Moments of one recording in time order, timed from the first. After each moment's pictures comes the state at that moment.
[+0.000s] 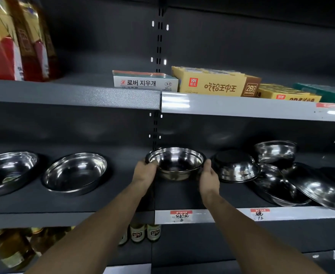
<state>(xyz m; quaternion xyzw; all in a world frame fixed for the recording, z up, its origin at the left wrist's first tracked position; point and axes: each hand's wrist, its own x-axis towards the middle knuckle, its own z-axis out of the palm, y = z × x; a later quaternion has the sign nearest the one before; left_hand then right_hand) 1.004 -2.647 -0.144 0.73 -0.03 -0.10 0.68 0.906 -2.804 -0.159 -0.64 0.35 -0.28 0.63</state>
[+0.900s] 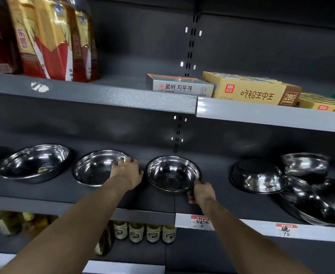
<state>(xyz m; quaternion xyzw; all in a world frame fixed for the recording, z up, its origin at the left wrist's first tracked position) 1.039 -2.530 -0.127 0.99 -0.15 -0.01 0.02 0.948 -2.750 -0.180 -0.70 0.36 -0.10 0.61</state>
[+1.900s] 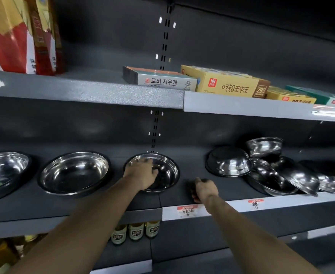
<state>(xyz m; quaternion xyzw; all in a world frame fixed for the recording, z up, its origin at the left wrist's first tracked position) 1.030 -2.595 -0.136 0.94 -0.32 -0.04 0.11 0.906 -2.779 -0.180 -0.71 0.46 -0.14 0.51</state>
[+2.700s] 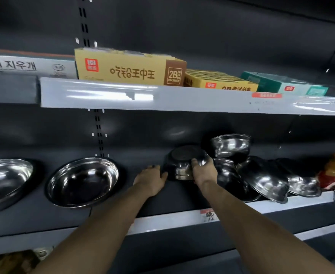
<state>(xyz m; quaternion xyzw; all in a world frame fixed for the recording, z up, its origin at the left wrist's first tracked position) 0.965 -2.828 -0.171 0.93 -0.31 -0.10 0.18 0.877 -2.981 -0.158 -0.72 0.43 -0.27 0.48</state>
